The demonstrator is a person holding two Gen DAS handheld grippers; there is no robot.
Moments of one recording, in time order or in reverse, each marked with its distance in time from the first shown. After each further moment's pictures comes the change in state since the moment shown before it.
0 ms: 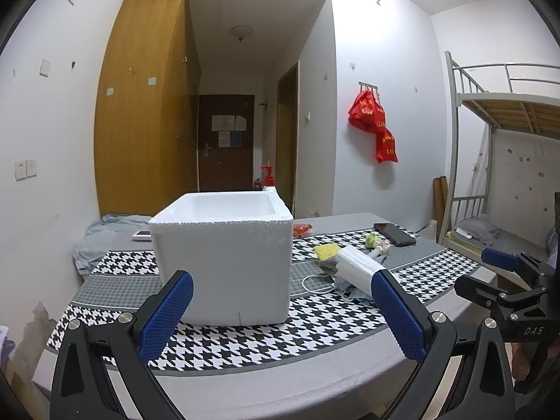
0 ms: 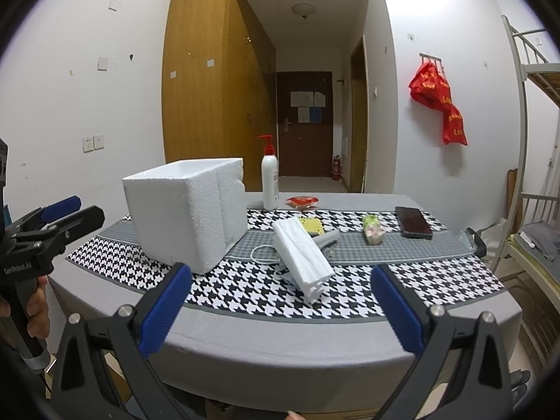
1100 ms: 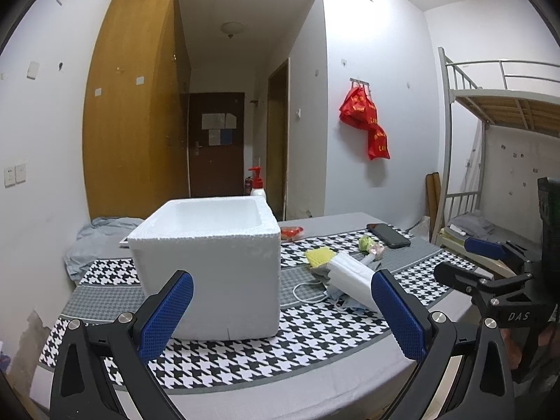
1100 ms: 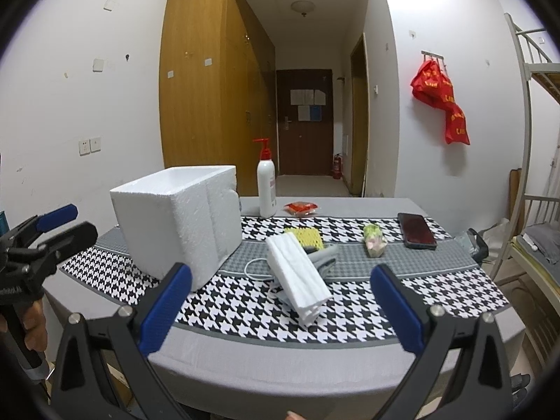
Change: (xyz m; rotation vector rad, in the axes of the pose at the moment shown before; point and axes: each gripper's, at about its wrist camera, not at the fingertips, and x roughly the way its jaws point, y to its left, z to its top) left arm 0.021 -0.003 0.014 0.015 0.012 -0.037; right arm 0.023 -0.007 0.023 -0.004 0.015 0.007
